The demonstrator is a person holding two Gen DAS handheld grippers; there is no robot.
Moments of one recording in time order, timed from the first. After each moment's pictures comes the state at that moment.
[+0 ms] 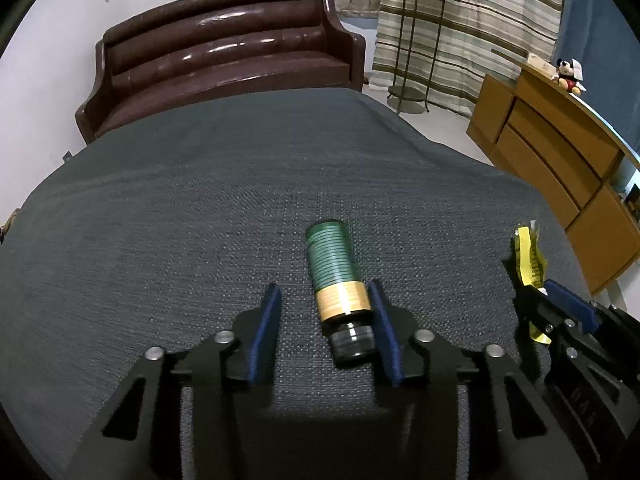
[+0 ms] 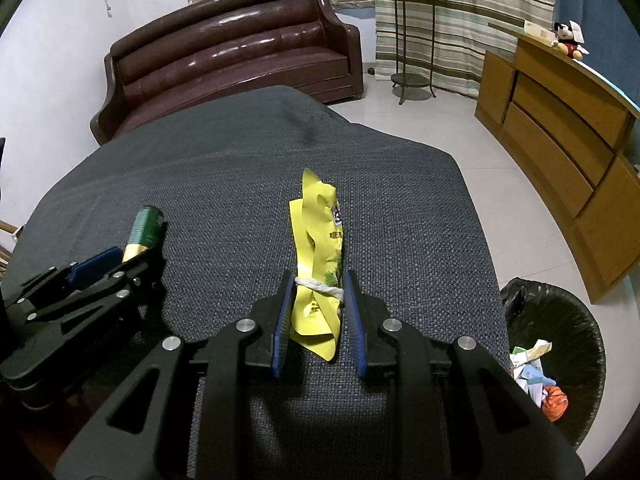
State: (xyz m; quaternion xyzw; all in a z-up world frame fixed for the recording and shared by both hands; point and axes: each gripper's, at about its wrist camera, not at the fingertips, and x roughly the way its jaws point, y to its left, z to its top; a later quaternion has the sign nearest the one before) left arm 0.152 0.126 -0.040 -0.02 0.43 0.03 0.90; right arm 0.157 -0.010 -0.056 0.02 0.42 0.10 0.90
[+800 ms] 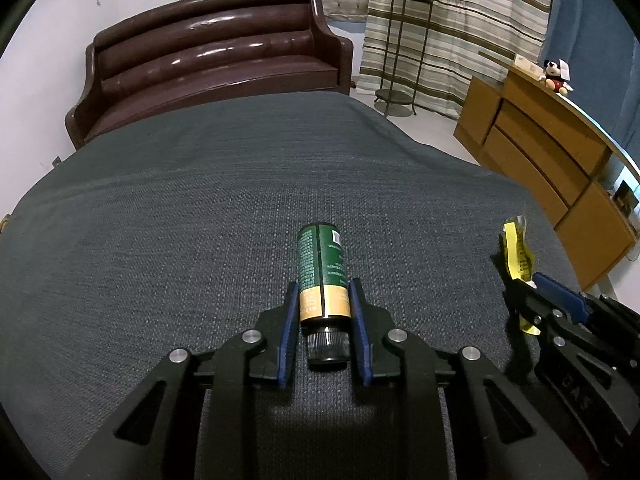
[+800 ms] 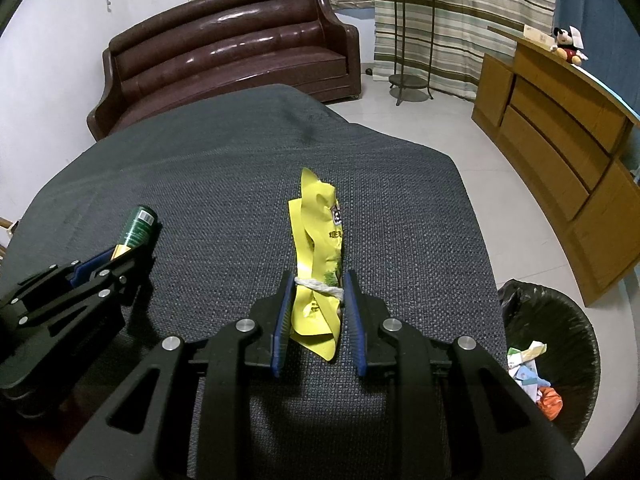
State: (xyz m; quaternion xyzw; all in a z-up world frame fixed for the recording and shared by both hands) left arm 0.152 0.130 -0.040 -0.02 0.42 0.00 0.91; right arm 0.154 -0.011 -0.054 0.01 0.42 0.09 0.90
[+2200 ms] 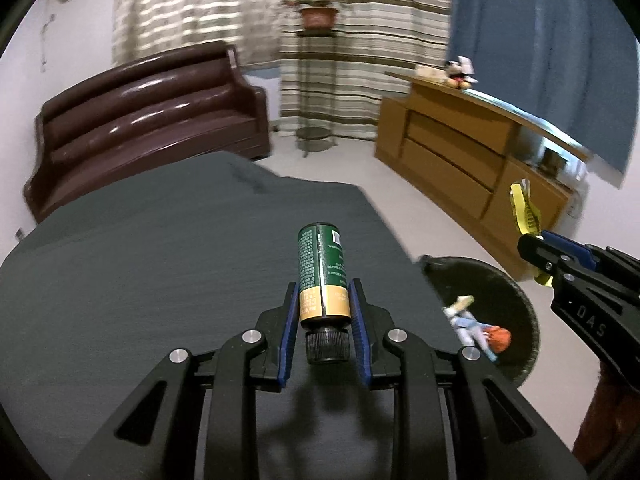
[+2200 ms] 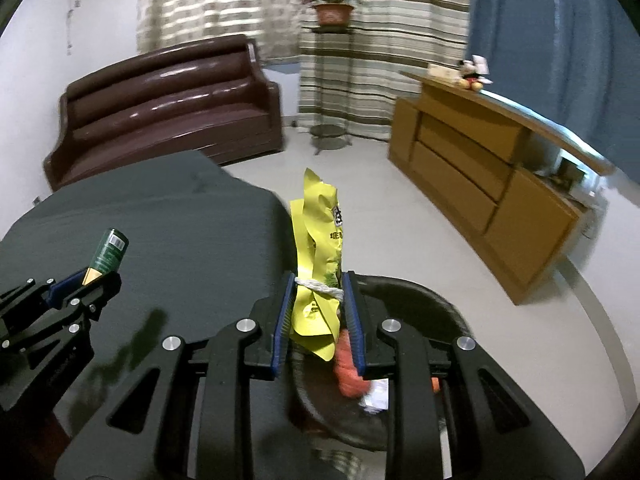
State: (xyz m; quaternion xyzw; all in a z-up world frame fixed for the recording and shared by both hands) left arm 0.070 0.012 0.001 0.03 0.34 -0.12 0.93; right arm 0.037 -0.153 0.005 0.01 0.33 -0.05 0.94
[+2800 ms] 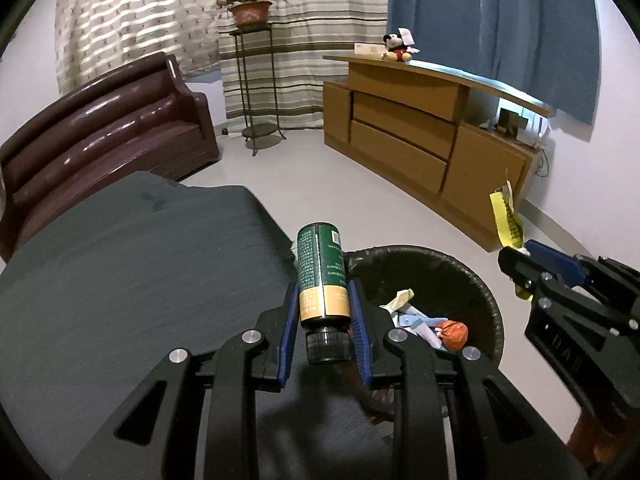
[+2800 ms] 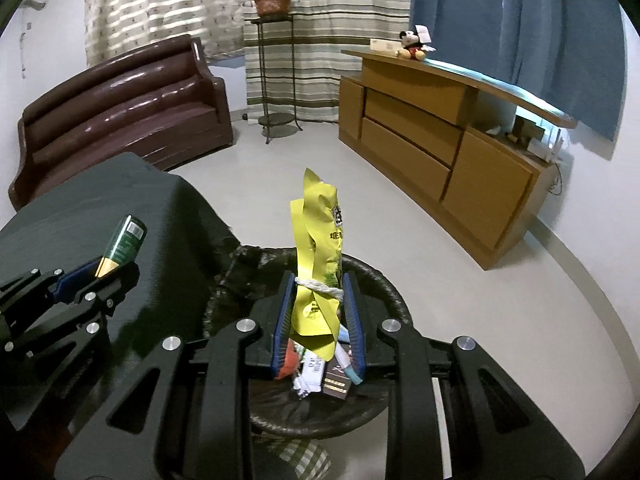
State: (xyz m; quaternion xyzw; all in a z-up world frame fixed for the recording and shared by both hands) left arm 0.078 -0.085 -0.020 0.09 0.35 -0.19 0.91; right arm 0.029 -0.225 -0.031 0.04 0.35 -0.11 0.93
